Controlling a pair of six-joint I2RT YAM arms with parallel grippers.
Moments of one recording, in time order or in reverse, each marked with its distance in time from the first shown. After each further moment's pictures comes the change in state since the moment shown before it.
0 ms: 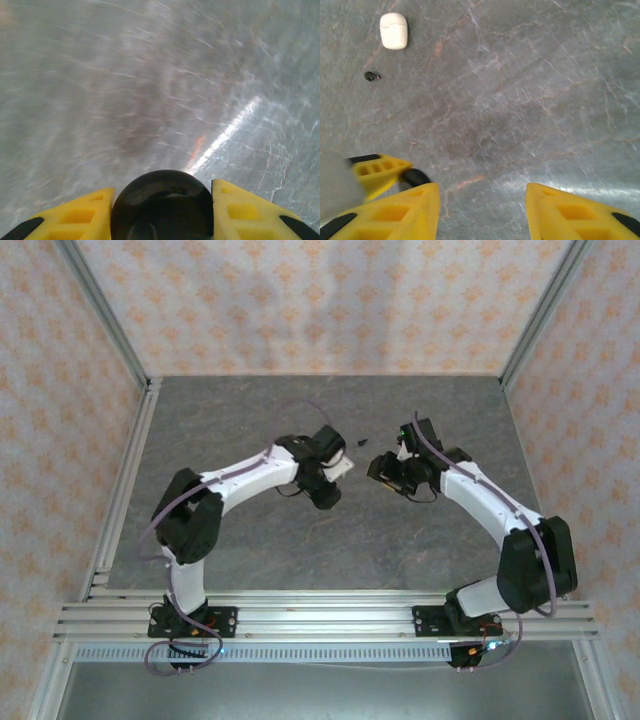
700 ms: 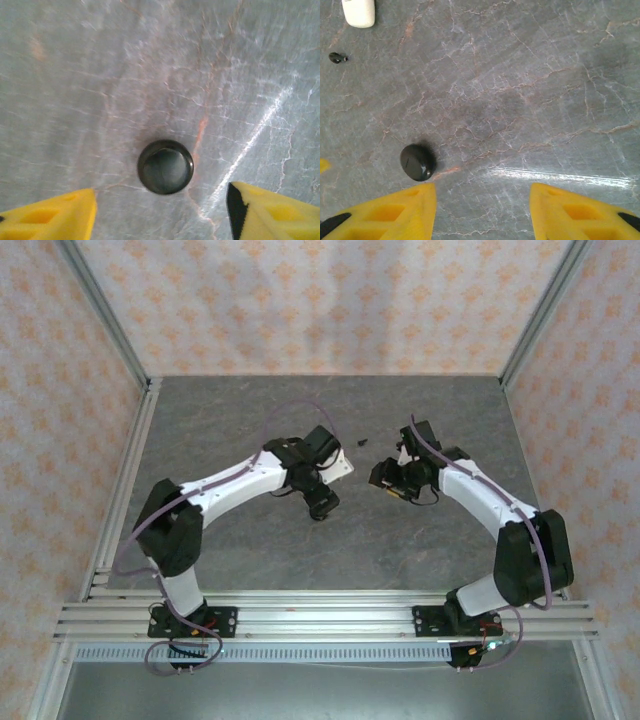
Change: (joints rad) left arm 0.015 -0.175 -0.076 0.041 -0.053 0.150; right arm -0.012 0.058 0.026 -0.062 -0.006 -0.086
